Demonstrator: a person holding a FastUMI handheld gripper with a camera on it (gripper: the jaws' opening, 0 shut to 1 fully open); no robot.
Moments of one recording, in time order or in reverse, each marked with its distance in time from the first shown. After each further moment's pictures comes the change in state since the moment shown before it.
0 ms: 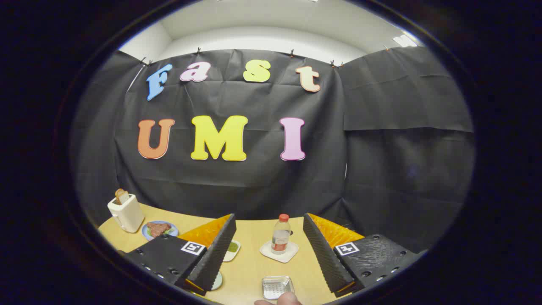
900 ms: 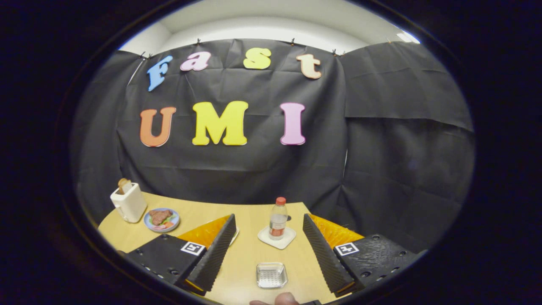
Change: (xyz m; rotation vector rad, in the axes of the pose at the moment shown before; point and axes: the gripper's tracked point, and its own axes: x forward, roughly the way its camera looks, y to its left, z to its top) arm -0.022 -0.003 -0.035 -0.012 0.159 0.048
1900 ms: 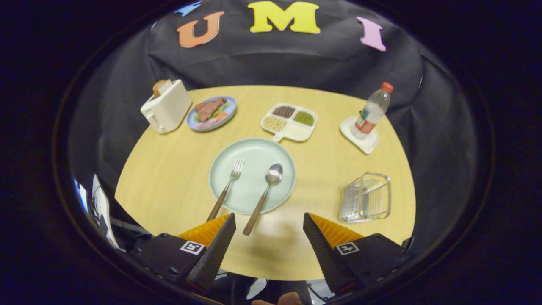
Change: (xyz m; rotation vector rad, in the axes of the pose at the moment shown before) arm -0.018 0.165 -0.218 -0.137 0.862 0.257
